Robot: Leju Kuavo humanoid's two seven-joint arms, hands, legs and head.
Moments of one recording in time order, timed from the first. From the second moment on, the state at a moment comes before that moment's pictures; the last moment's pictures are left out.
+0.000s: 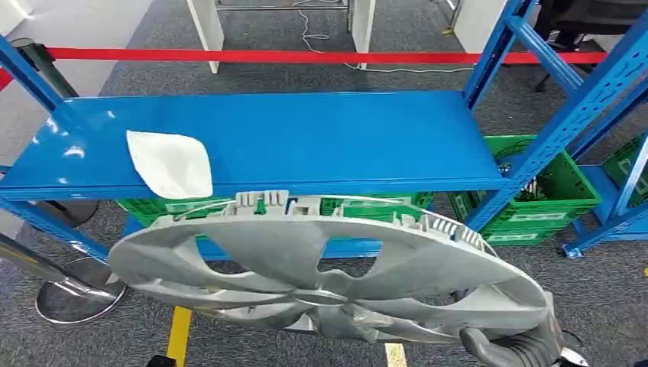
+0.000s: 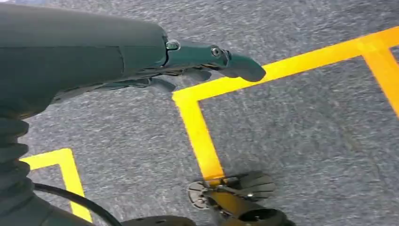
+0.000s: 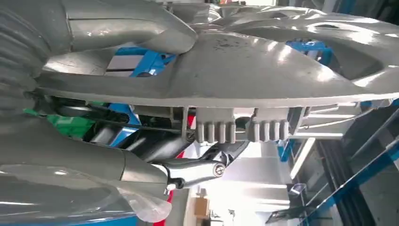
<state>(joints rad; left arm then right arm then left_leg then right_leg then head) 0.22 0.00 -0.13 -0.78 -0.16 0.22 -0.13 0.38 -0.19 0.19 -2.09 -0.27 0.32 -0.65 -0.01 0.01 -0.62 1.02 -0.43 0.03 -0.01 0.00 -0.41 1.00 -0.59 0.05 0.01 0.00</state>
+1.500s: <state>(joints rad) 0.29 -0.04 -0.01 -0.89 -0.23 0.17 -0.10 0.32 -0.19 0.22 -2.05 -0.20 0.32 -0.63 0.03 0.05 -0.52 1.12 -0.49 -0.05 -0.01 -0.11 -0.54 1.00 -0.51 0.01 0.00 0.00</state>
